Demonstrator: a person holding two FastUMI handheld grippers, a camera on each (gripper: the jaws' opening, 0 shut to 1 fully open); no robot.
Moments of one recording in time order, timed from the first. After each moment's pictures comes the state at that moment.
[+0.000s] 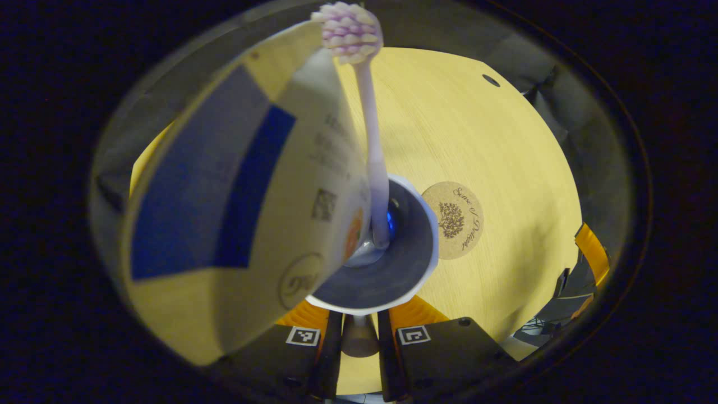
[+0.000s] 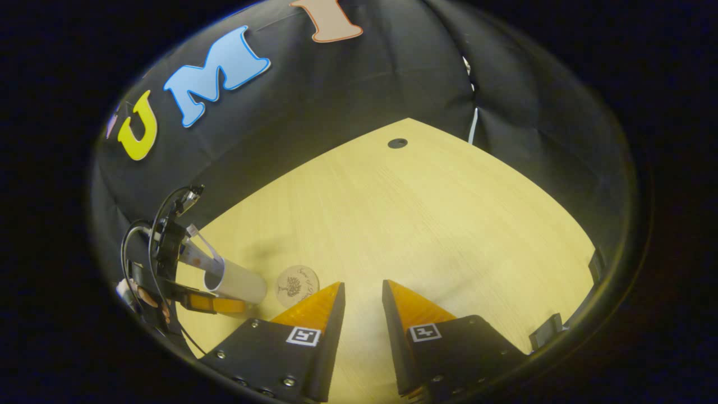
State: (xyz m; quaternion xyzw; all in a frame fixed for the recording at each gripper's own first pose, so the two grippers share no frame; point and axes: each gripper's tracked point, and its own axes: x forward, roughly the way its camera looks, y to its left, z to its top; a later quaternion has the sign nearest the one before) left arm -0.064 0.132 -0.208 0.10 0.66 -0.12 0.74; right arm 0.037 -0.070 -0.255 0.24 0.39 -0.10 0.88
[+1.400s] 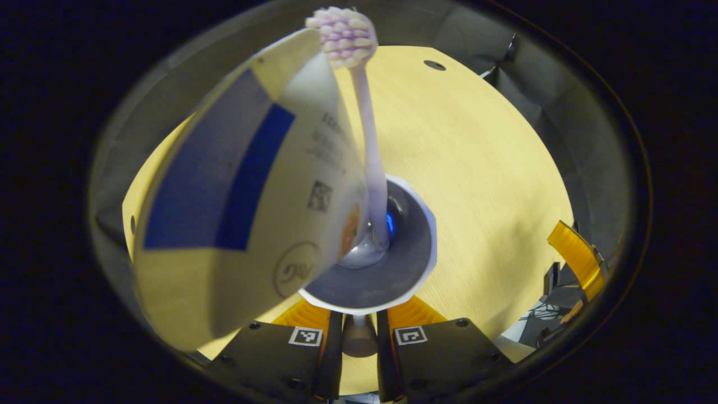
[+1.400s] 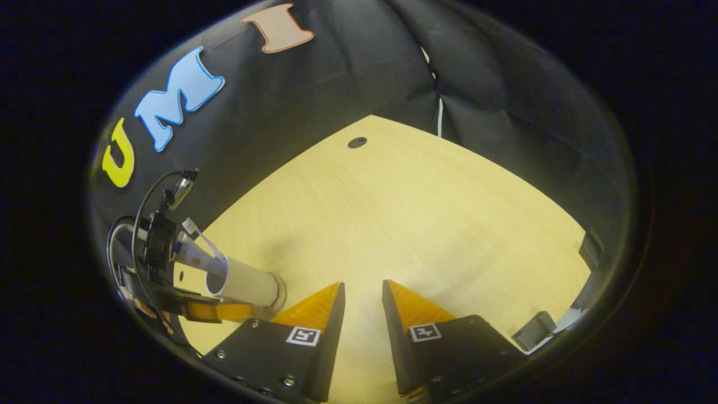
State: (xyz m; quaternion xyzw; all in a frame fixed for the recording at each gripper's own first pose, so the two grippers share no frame) left arm -0.062 0.122 -0.198 0.14 0.65 -0.18 0.73; right arm 0.012 -0.129 -0.267 0.28 0.39 -0.15 0.86
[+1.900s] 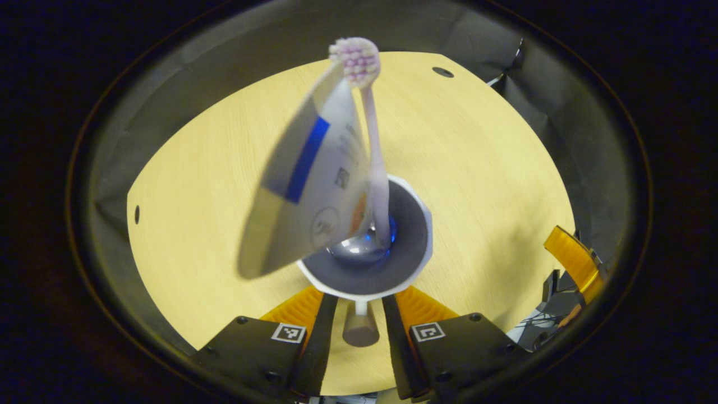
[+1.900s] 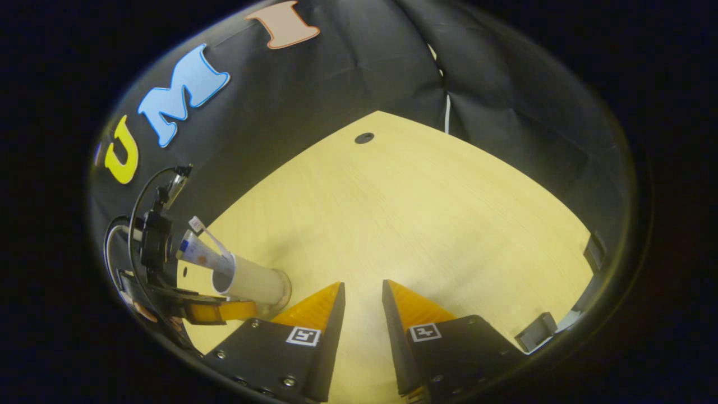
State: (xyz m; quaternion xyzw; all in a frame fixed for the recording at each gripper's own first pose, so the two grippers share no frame) left arm -0.046 0.198 -0.144 0.12 0.62 -0.16 0.76; right arm 0.021 -0.115 -0.267 0.28 0.40 -0.12 0.86
